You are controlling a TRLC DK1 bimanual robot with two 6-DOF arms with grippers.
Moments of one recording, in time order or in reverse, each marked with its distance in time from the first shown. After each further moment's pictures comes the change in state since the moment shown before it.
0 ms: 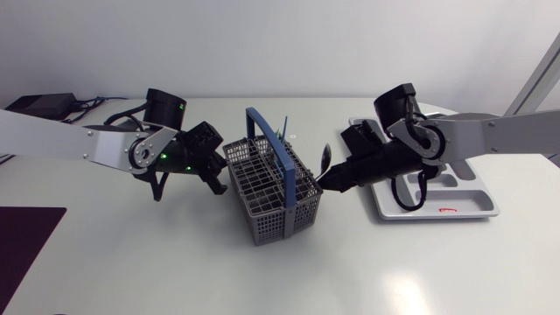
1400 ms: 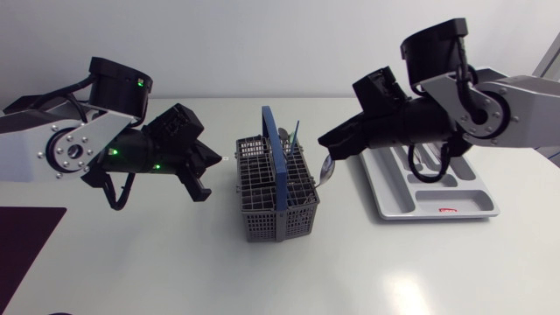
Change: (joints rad) left arm -0.054 -0.385 -0.098 -0.233 0.033 -0.020; right arm 0.084 -0.230 0.065 0.036 0.269 -0.052
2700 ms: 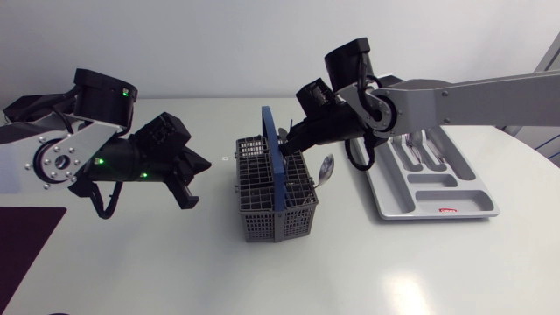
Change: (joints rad) left arm 0.058 -0.039 -0.062 0.005 0.030 0.030; right arm 0.111 0.337 0.201 0.111 0.145 0.023
